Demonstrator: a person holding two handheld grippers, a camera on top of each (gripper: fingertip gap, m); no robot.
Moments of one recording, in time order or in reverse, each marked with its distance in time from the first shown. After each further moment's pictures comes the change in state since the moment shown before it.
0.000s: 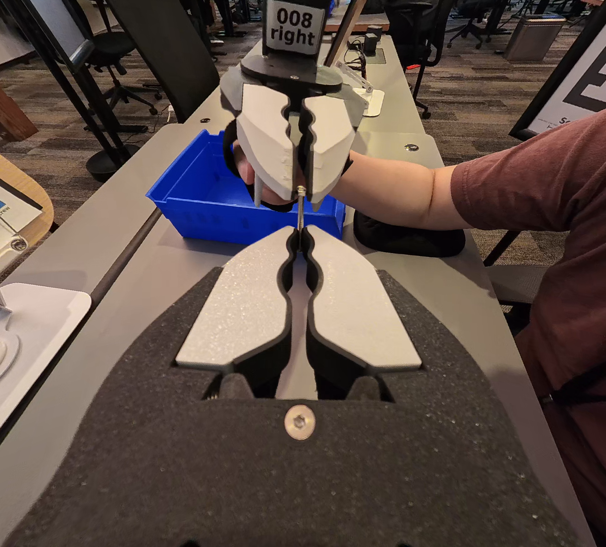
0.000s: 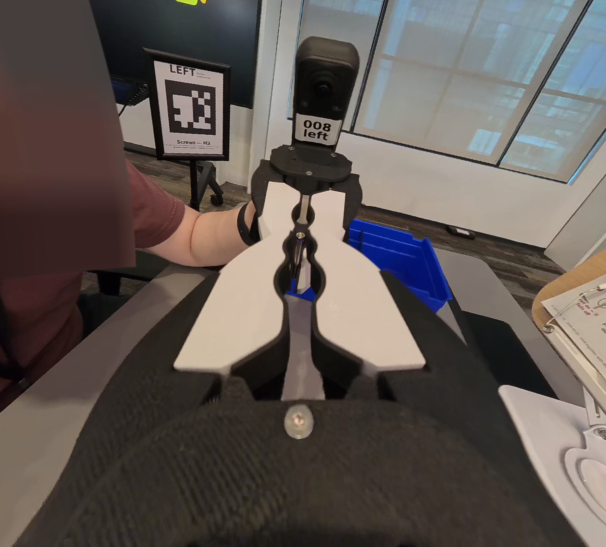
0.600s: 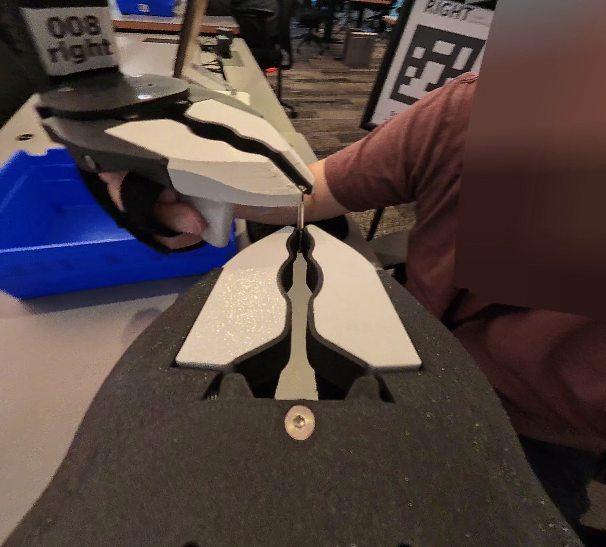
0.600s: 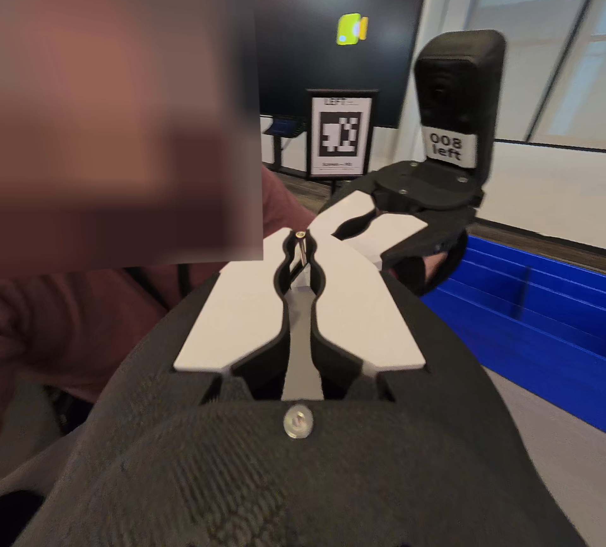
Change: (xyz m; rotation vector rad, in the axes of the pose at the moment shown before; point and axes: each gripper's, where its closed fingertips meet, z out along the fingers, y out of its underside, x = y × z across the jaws) left arm 0.072 0.001 0.004 0.010 0.444 0.000; right arm -0.066 -0.007 -0.002 0.076 -0.502 0.181
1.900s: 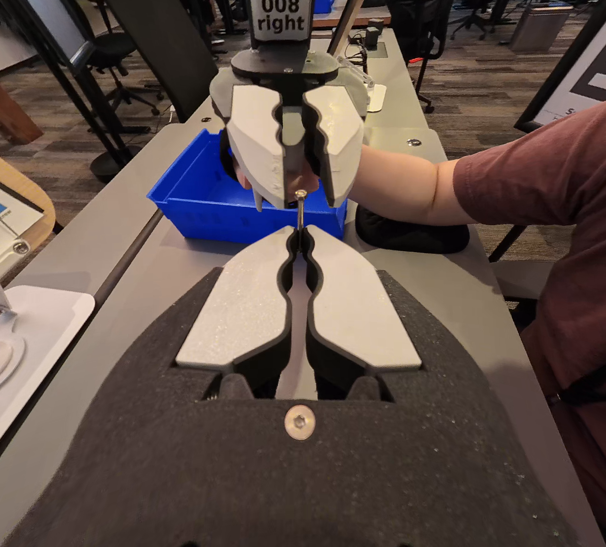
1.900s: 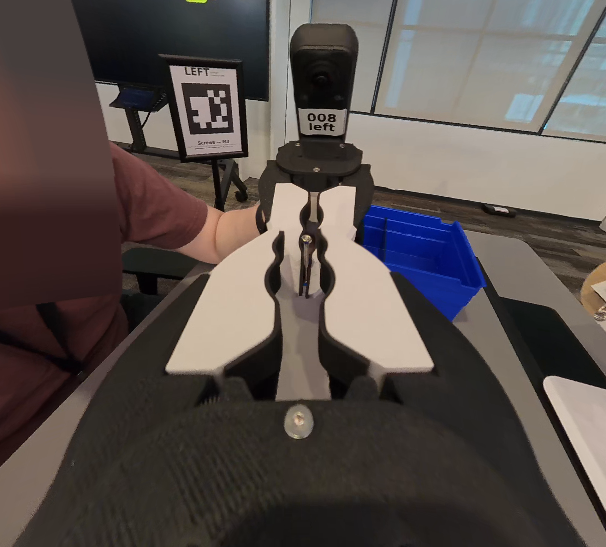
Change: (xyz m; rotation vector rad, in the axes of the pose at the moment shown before) left arm -0.063 0.001 -0.031 -0.021 -0.448 0.019; right arm 0.055 -0.002 -0.025 -0.092 0.456 -0.068
